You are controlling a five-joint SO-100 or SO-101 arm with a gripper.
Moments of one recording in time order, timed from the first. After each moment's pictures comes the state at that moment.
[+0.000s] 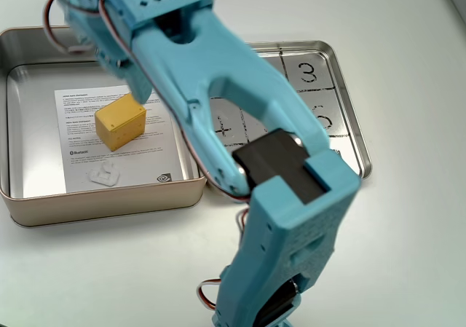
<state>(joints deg) -15.4 92.5 73.3 65.5 182.4</state>
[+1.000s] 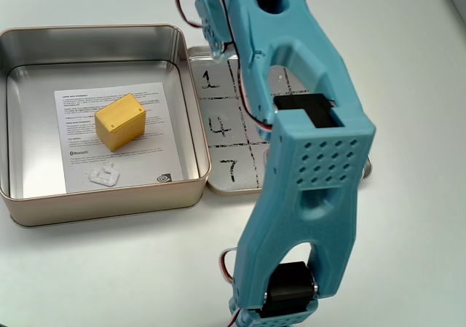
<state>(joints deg) 5.2 76.0 69.4 66.5 182.4</state>
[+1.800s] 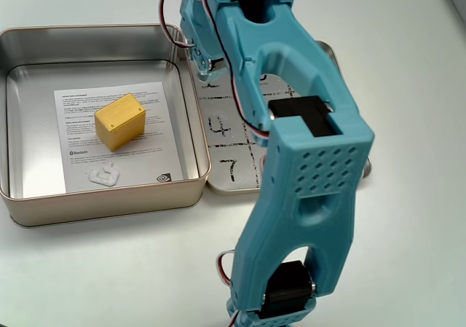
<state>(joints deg) 2.4 79.2 75.0 65.7 181.4</state>
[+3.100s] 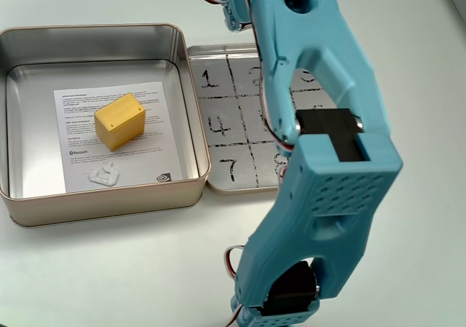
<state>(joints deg) 7.5 87.2 70.8 62.8 181.7</state>
